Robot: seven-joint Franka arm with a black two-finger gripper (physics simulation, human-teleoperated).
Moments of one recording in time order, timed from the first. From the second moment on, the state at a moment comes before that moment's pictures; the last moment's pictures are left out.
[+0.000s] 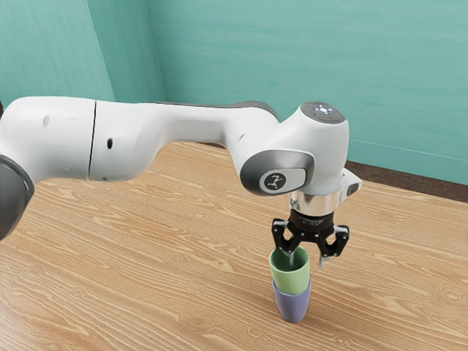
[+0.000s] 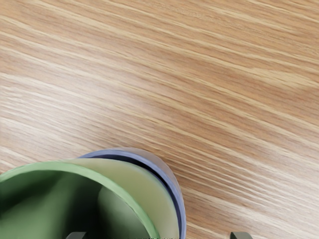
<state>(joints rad) -0.09 0.52 -0.67 -1.55 0.39 1.89 -1.17</state>
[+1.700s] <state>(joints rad) -0.16 0.17 -0.49 -1.45 0.33 1.63 -1.04</state>
